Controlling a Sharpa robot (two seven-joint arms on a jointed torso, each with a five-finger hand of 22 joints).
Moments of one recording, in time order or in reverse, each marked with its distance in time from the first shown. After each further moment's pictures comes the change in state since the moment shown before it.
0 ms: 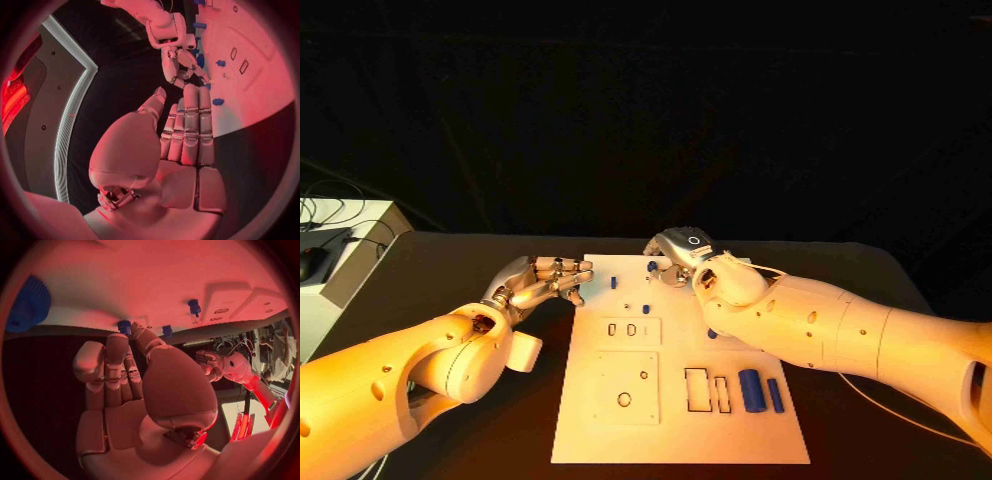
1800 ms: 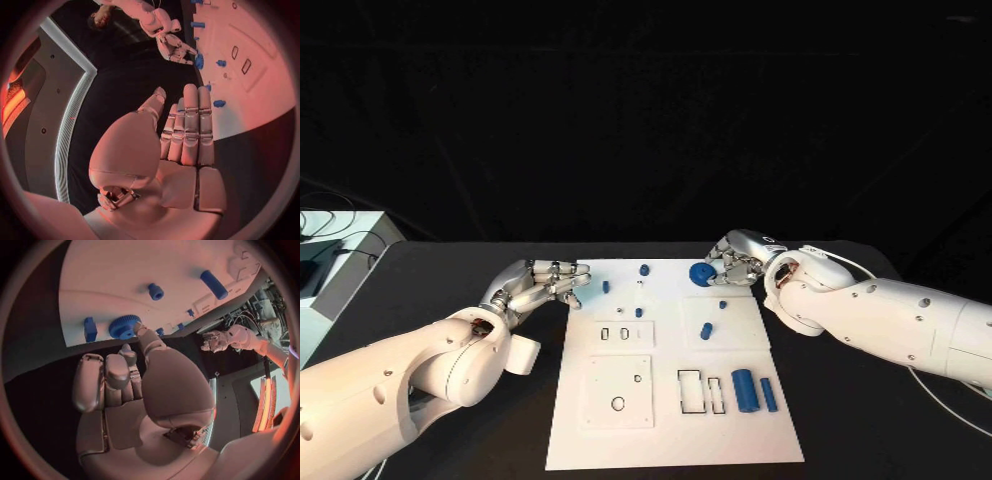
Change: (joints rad) left arm -0.007 0.011 0.000 -0.026 -0.009 0.000 0.012; left_hand 0.000 0.000 -0.008 0.003 0.000 0.006 -0.013 0.000 0.000 0.023 -0.012 0.000 0.001 0.000 0.000 0.000 -0.002 0.000 0.000 0.000 0.003 -0.014; right arm 0.028 -0.322 0.010 0.193 0.344 0.148 0.054; right_hand -0.020 0.017 -0.164 0.024 0.134 -0.017 0.046 0.011 0.003 0.136 -0.079 0.940 1.090 -0.005 -0.034 0.227 0.402 -0.057 -0.002 -0.041 0.373 0.000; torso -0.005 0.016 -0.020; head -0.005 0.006
